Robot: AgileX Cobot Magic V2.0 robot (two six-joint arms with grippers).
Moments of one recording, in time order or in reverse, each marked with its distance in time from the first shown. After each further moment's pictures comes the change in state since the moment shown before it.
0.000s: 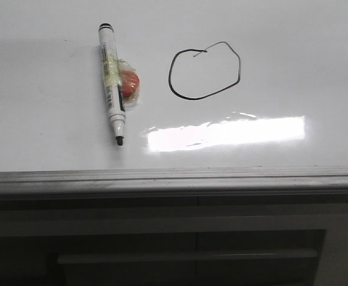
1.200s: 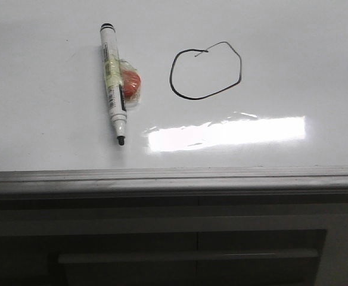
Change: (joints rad) left arm 0.558 -0.101 0.055 -0.002 -0.403 0.014; right arm 0.000 0.000 0.000 -0.011 0.025 0.013
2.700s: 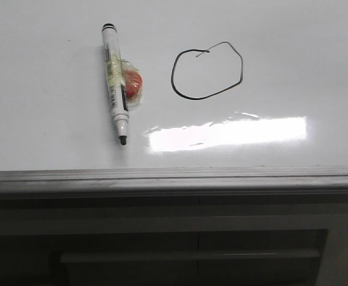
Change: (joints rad) left arm 0.723 -0.486 0.558 -1.350 -0.257 1.439; right arm 0.000 0.000 0.000 0.000 0.001 0.002
